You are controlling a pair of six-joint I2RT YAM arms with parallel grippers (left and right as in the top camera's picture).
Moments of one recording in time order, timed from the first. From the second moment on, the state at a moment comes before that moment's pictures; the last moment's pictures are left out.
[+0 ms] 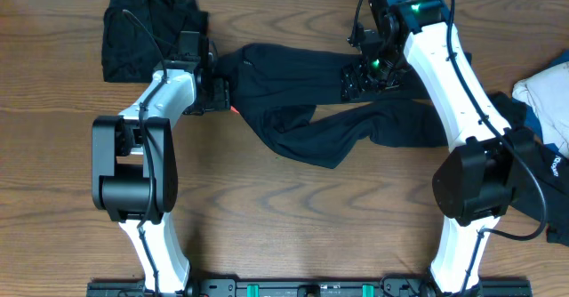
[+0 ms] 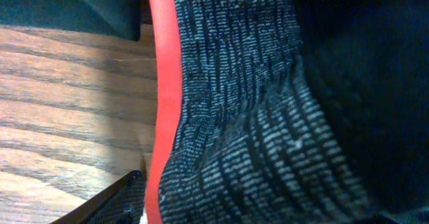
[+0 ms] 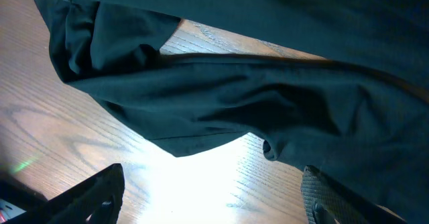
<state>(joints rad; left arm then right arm) -0.07 2.06 1.38 -0.60 -0.02 -0.17 0.26 2.08 1.99 -1.40 -0.23 -0.01</state>
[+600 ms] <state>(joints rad) -0.07 2.06 1.39 -0.76 -0.32 -0.17 0.26 2.08 1.99 -1.40 -0.23 -0.01</state>
